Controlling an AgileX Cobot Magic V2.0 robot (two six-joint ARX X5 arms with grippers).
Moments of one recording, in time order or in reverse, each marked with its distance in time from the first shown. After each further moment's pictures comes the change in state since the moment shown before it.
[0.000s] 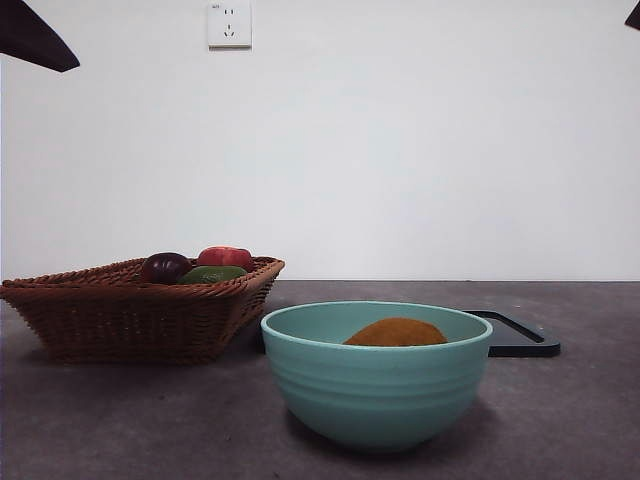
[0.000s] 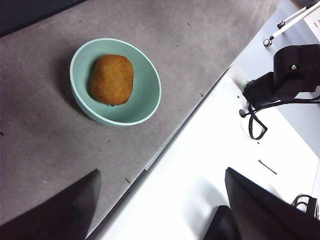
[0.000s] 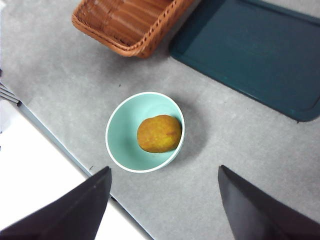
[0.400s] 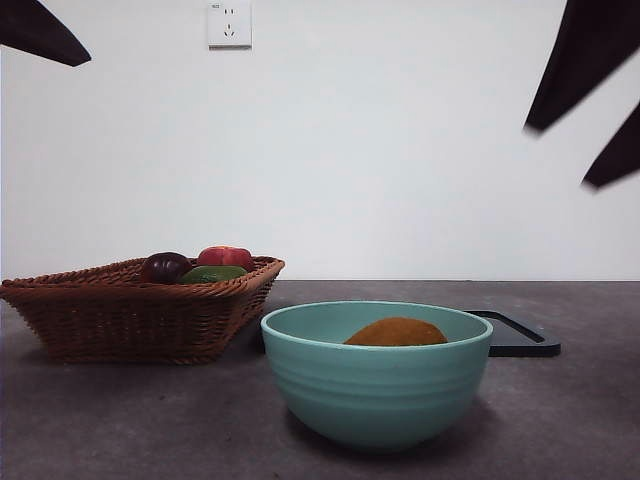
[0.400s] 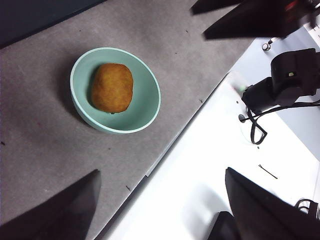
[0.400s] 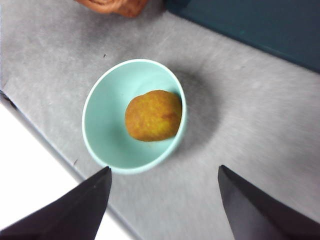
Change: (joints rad) left arm 0.000 0.000 0.000 0.026 0.000 0.000; right arm 0.080 0.077 -0.285 0.290 0.002 0.112
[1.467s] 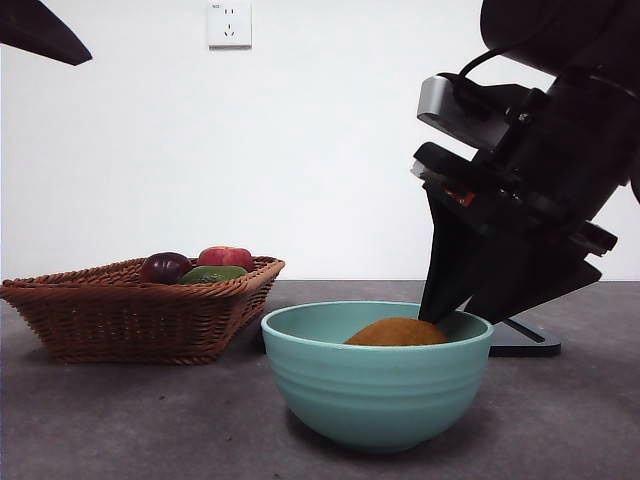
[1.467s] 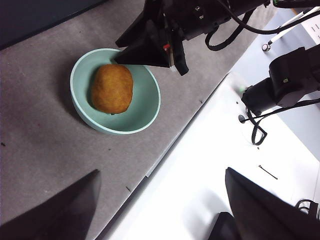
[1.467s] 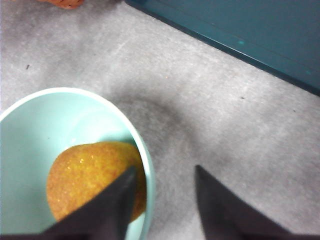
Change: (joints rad) left arm 0.000 0.000 0.000 0.003 0.000 0.000; right arm 0.145 0.404 -0.085 0.471 0.208 0.080
